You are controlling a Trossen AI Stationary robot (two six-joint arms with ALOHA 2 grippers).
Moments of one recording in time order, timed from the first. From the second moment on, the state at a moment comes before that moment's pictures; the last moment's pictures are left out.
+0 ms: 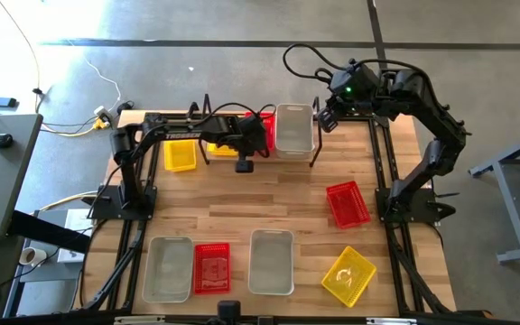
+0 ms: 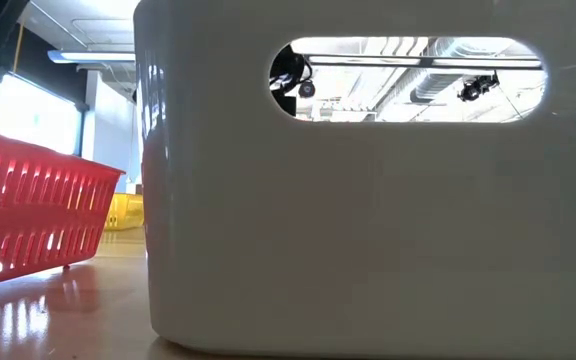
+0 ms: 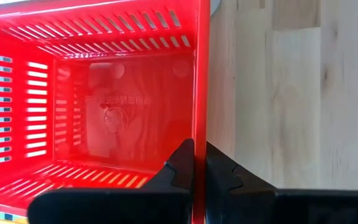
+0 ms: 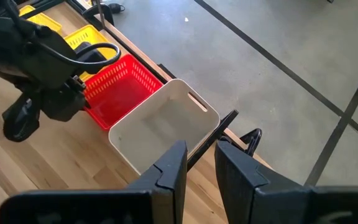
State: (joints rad) left arm 0.49 1.87 1.42 -0.68 -0.12 0.46; right arm -0.29 1.61 2.26 -1.57 0.45 0.32
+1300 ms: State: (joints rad) left arm 0.50 1.85 1.44 -0.74 -0.08 0.44; right arm -0.27 1.61 2.26 -1.57 0.38 0.38
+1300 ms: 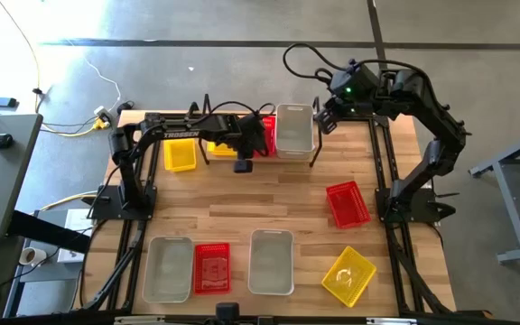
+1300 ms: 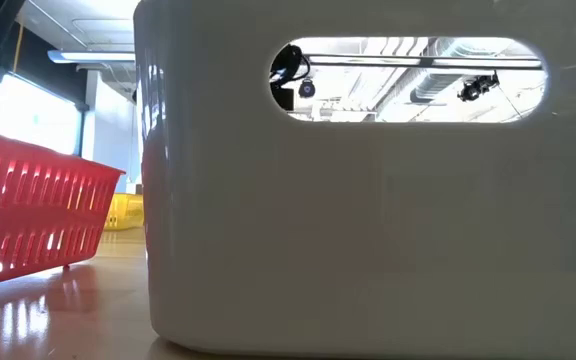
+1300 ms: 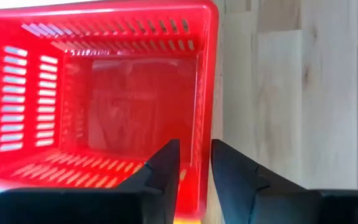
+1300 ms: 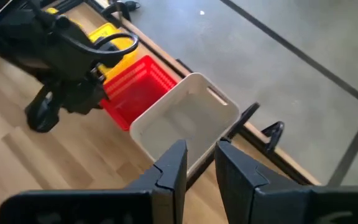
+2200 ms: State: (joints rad) left arm 0.43 1.45 1.49 -1.07 0.03 0.23; right arm 0.09 1.67 2.08 -1.39 0.19 0.57
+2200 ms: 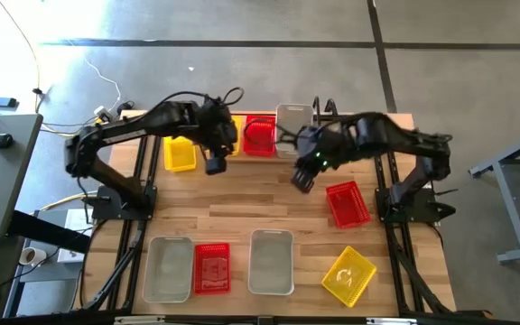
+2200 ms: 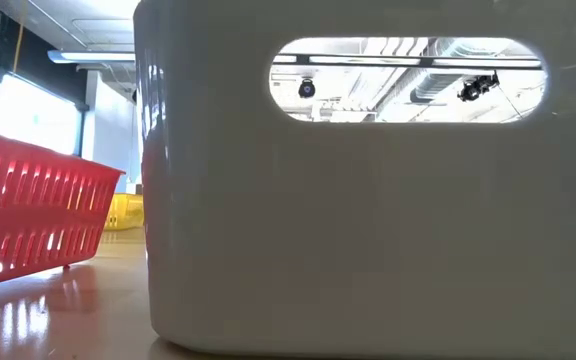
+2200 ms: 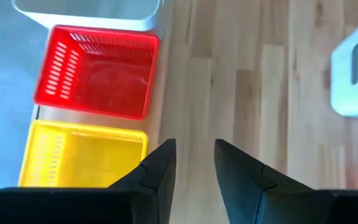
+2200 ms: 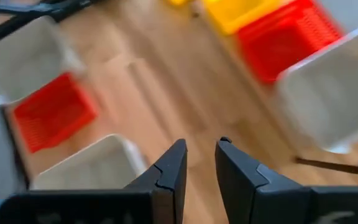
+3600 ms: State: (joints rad) left arm -0.29 1.28 1.35 -1.11 -0.12 -0.52; right arm 0.61 1.99 1.93 -0.91 0.05 0.62
